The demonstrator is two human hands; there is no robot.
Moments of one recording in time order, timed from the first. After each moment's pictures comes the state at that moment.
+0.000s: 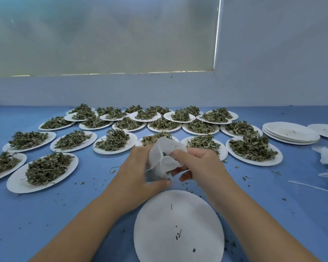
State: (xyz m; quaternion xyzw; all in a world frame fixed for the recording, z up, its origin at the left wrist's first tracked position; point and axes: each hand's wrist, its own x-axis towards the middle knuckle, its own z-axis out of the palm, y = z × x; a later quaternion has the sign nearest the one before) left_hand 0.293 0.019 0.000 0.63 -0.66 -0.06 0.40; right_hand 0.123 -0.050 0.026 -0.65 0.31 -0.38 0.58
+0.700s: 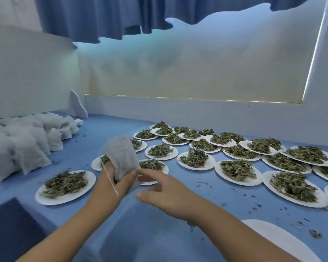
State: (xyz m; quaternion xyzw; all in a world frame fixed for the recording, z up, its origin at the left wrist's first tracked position) left_hand 0.443 0.201 0.019 0.69 -0.45 0.05 0.56; right_hand 0.289 0.083 0.053 -0.84 0.02 -0.12 0.53
